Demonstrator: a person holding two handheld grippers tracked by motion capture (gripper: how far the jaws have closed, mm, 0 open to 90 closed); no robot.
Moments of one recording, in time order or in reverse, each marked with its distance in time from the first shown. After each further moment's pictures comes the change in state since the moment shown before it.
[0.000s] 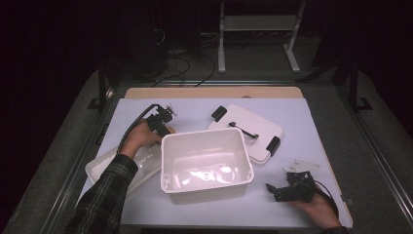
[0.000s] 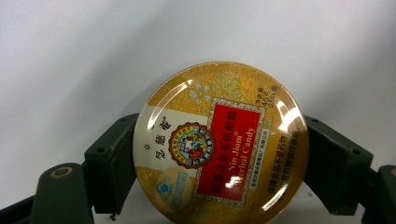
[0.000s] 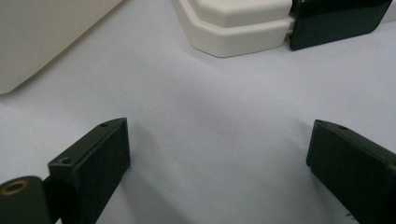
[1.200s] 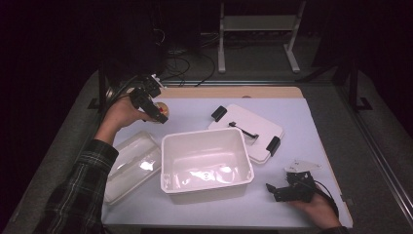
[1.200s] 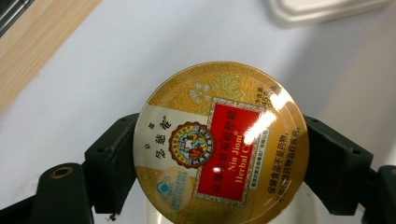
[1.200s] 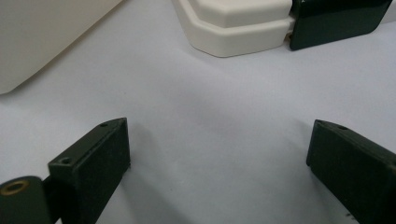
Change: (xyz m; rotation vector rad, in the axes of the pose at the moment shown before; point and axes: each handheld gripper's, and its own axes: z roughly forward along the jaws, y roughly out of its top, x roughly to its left) left arm -0.007 0.008 -0.136 -0.152 0.017 0.060; right arm 0.000 0.000 0.000 -0.001 0.000 -0.003
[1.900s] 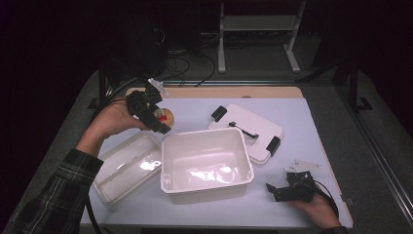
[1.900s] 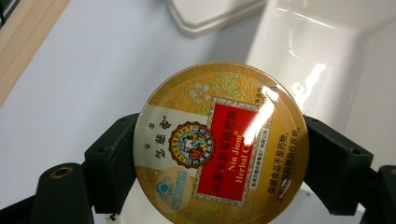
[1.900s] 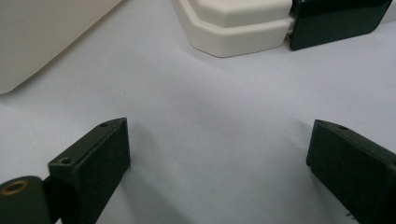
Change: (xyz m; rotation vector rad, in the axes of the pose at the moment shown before) left arm -0.062 -0.005 -0.042 -0.037 -0.113 0.202; right arm 0.000 0.000 0.000 0.000 0.000 0.001
